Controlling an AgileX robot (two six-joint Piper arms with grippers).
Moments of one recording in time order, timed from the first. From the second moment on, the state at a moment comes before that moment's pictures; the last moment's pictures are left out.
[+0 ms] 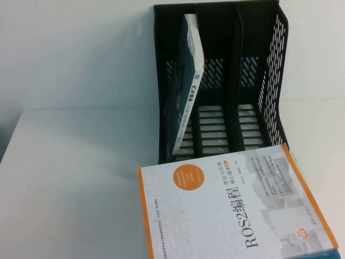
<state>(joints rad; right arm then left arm) -0.08 -0.01 0.03 1.80 -1.02 0.00 -0.09 -0.01 0.02 -0.81 -0.01 -0.43</state>
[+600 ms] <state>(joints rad) -0.08 0.02 -0.47 -0.22 0.15 0.27 -0.09 -0.01 0.02 -0.81 -0.16 -0.47</state>
